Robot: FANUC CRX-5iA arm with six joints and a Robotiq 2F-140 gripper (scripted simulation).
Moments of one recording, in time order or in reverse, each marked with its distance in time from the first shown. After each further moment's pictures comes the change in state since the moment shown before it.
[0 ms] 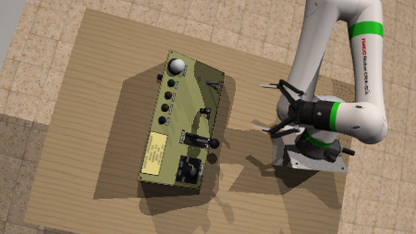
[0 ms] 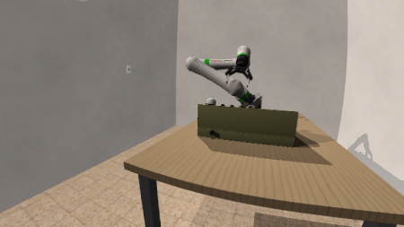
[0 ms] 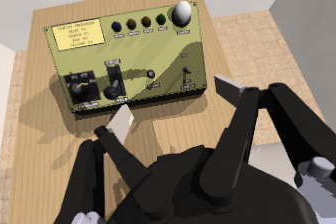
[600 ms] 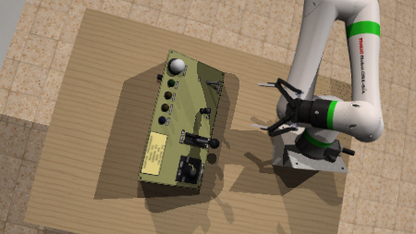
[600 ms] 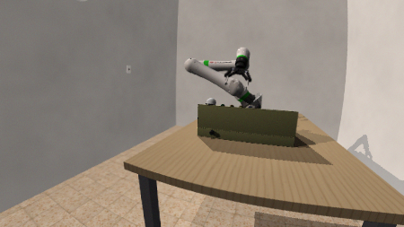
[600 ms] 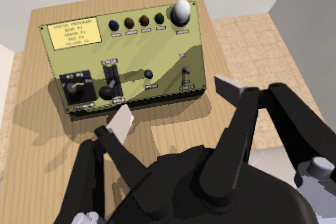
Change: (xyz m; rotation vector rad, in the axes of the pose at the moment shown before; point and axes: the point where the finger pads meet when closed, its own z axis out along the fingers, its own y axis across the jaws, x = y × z) arm -0.006 0.005 0.012 -0.003 0.013 -0.007
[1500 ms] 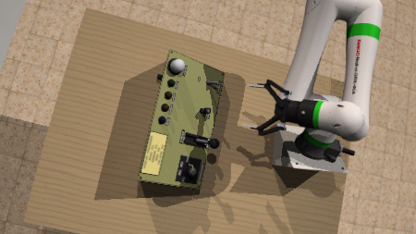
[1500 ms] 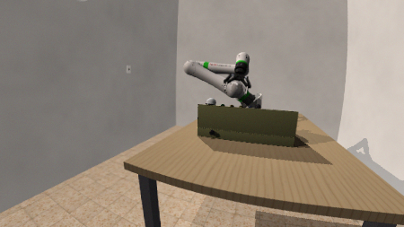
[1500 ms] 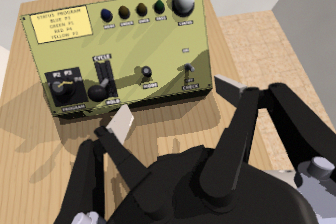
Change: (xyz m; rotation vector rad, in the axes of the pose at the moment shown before) arm -0.014 -0.005 0.048 0.000 0.000 0.000
